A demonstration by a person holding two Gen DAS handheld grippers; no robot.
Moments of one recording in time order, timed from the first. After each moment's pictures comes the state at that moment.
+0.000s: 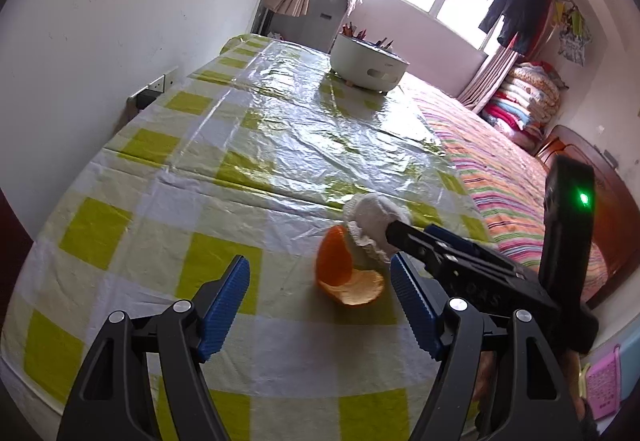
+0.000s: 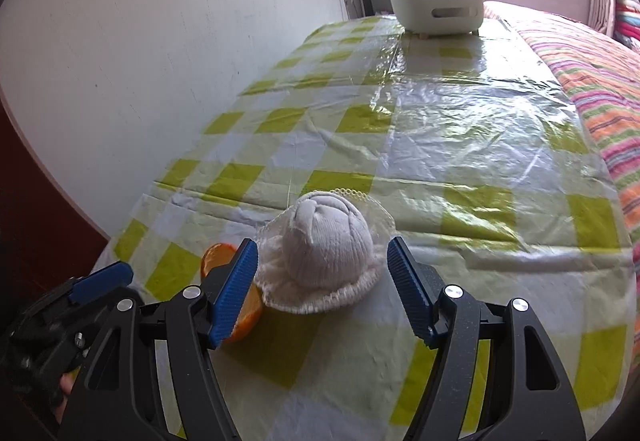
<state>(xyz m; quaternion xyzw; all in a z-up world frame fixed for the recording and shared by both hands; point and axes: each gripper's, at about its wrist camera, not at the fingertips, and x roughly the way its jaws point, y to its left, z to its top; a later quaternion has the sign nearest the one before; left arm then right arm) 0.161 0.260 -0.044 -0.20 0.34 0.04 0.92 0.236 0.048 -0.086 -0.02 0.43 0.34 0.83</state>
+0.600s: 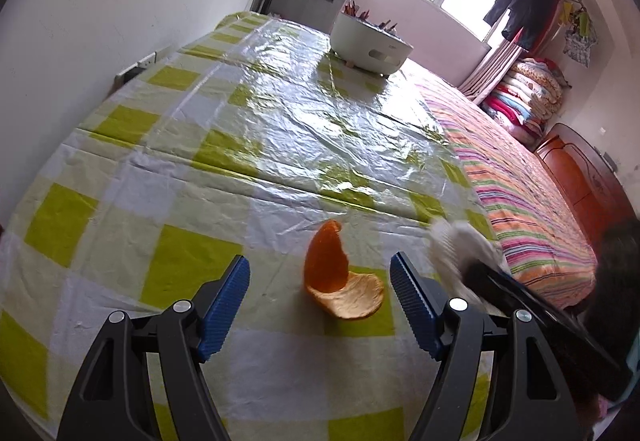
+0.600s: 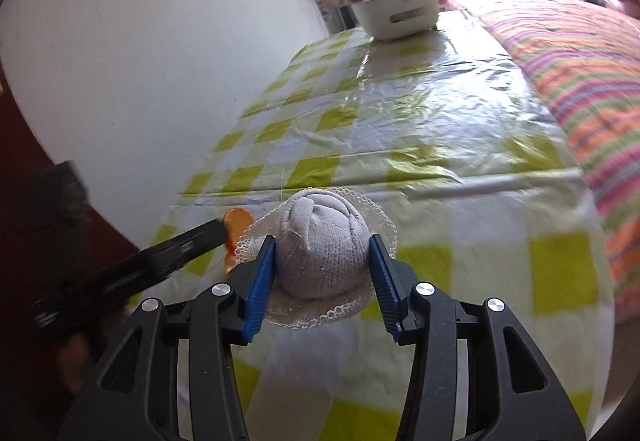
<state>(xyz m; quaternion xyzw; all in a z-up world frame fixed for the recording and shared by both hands) 0.193 0.259 -0.064 -0.22 0.37 0.03 0.90 0.187 -0.040 -0.058 0.07 0.43 0.33 0.84</state>
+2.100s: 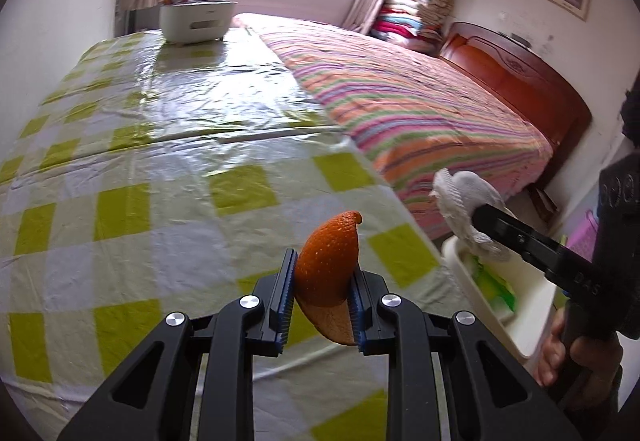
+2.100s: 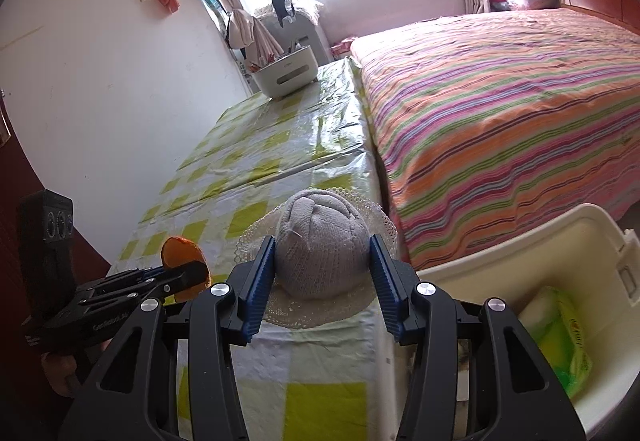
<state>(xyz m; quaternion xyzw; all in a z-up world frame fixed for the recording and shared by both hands) 0.134 0.077 -0.048 -0.07 0.39 -0.16 0.91 0.078 -0.231 -0.034 0.12 0.36 0.19 0.91</state>
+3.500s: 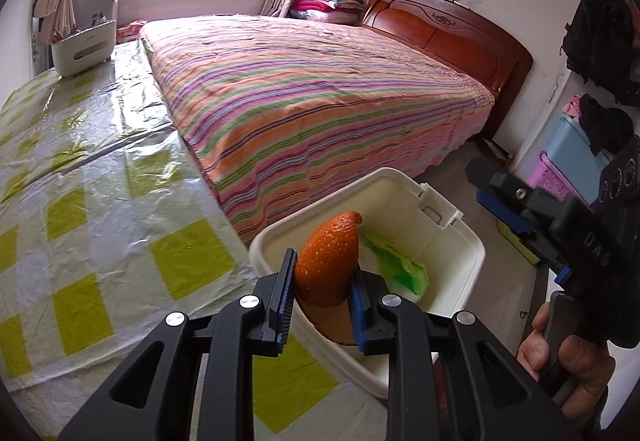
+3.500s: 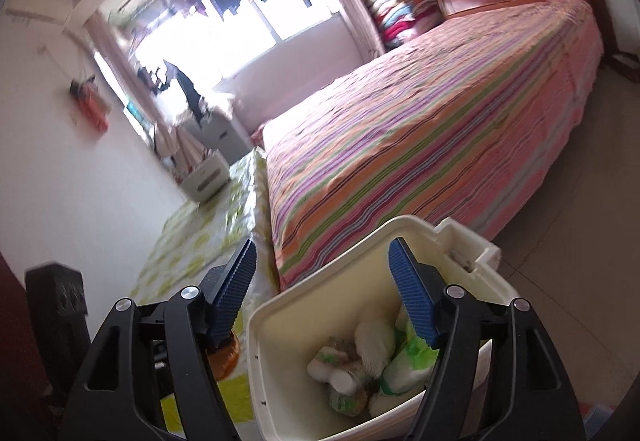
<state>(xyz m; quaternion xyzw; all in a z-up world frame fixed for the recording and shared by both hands) 0.115 -0.076 -0.041 -0.01 0.39 -0.27 0.88 0.001 -0.383 -0.014 0.25 0.25 0.03 0.94</state>
